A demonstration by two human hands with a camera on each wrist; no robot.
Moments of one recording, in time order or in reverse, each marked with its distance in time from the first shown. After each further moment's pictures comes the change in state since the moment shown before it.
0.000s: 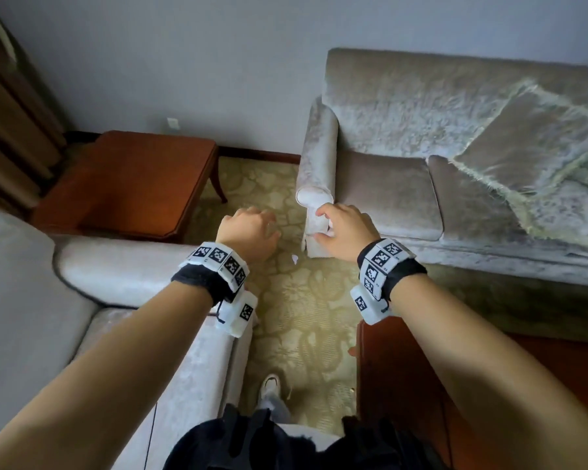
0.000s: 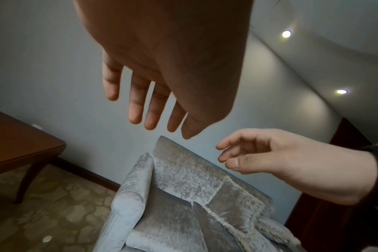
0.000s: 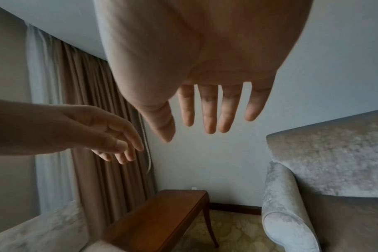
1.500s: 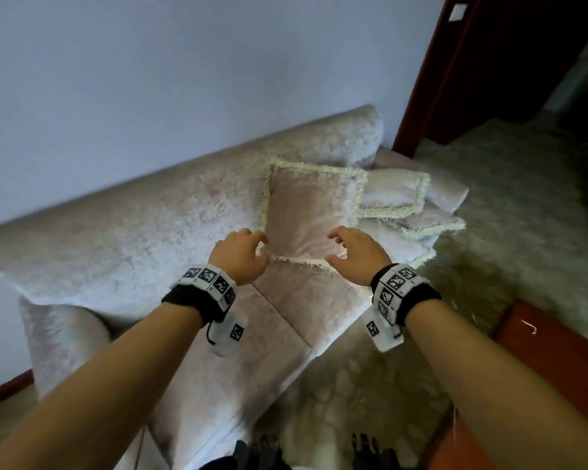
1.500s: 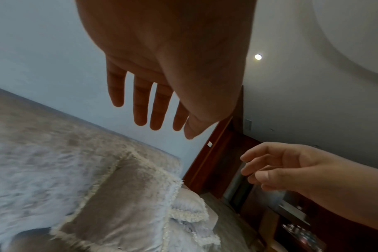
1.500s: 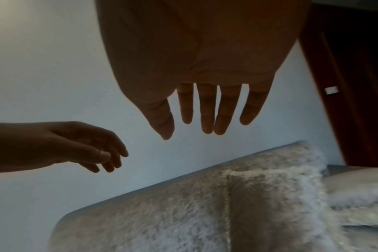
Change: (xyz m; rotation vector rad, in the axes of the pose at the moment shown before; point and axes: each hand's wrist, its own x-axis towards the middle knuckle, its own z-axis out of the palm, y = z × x) left_hand 0.682 0.496 0.013 -0.063 -0.121 0.893; right_hand 0.252 0.568 -0.253 0.117 0.346 0.819
